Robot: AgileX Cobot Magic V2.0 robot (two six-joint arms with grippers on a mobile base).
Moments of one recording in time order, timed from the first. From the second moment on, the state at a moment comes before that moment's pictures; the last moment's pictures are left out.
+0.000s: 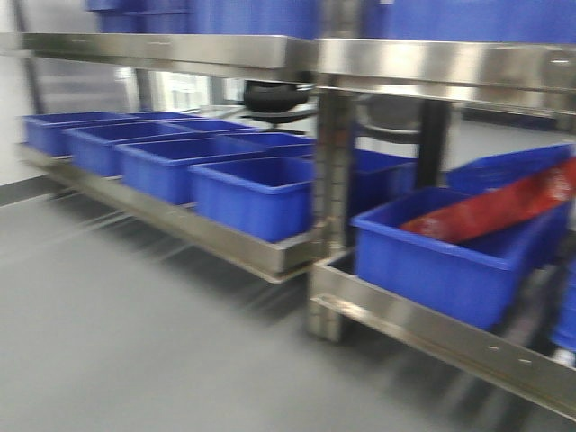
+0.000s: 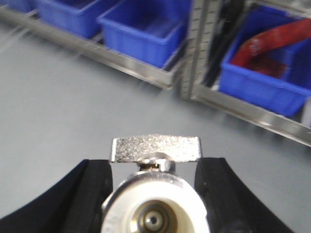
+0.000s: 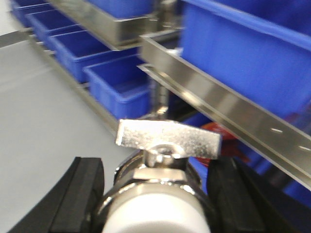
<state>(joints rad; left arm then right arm) -0.16 1.54 -1.89 0.09 1.07 -0.03 0.19 1.43 -1.68 0.09 0.73 -0.03</state>
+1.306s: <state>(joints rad) -0.16 1.54 -1.89 0.09 1.07 -0.03 0.19 1.43 -1.68 0.09 0.73 -0.03</state>
